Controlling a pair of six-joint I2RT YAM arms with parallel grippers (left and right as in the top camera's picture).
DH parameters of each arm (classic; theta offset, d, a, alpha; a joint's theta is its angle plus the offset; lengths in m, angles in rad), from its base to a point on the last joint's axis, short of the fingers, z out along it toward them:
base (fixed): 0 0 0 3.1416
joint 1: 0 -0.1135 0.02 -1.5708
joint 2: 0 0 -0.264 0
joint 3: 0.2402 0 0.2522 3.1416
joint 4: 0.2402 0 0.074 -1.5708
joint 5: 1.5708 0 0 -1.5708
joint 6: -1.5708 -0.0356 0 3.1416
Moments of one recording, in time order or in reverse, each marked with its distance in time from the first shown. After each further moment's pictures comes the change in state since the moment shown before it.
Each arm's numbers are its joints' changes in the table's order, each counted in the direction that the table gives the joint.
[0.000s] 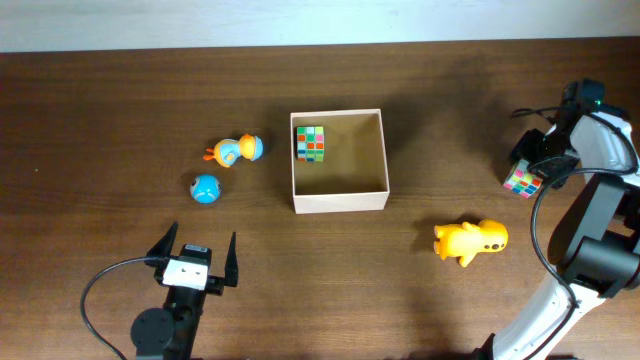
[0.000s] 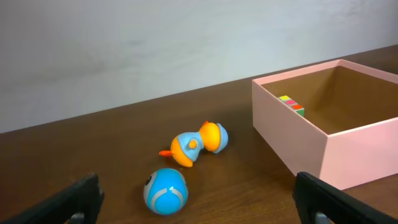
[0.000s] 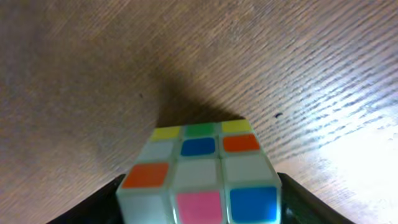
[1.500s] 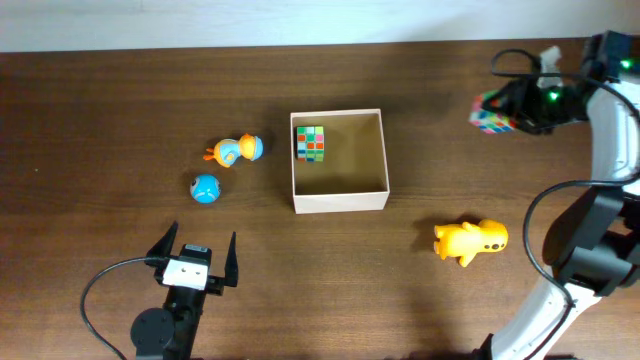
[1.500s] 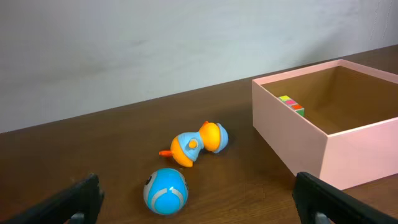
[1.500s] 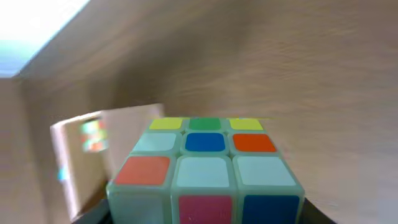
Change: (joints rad) left arm 0.000 0.000 0.000 0.000 0.000 0.000; right arm -0.047 0.006 0.343 0.235 -0.675 0.313
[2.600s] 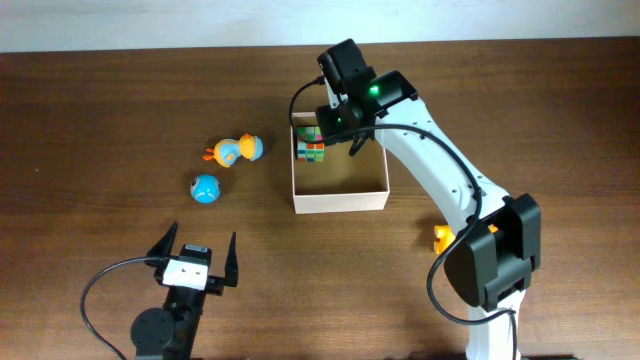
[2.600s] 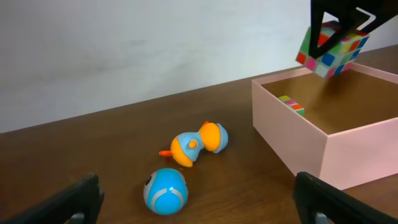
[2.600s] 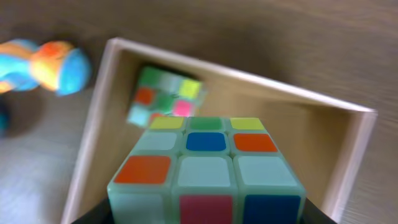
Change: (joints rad) left arm 0.000 0.000 0.000 0.000 0.000 0.000; right arm -0.837 0.023 0.000 -0.178 0.717 -0.208
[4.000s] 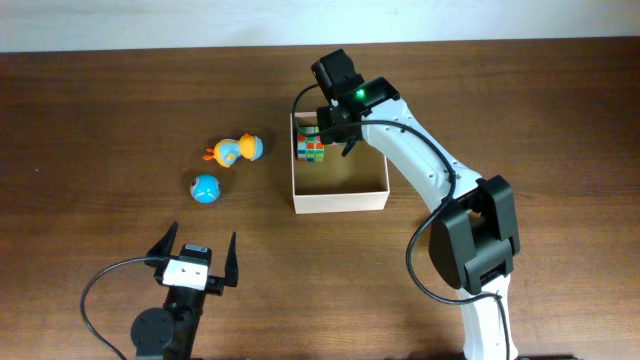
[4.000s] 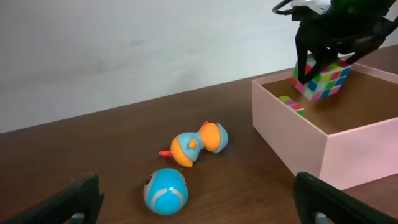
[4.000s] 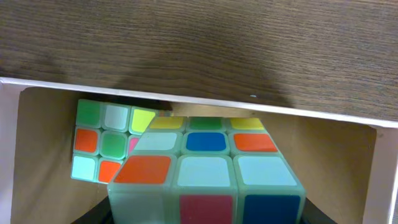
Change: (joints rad) left arm 0.000 0.000 0.000 0.000 0.000 0.000; right arm 0.002 -0.119 0.001 -0.082 0.082 -0.131
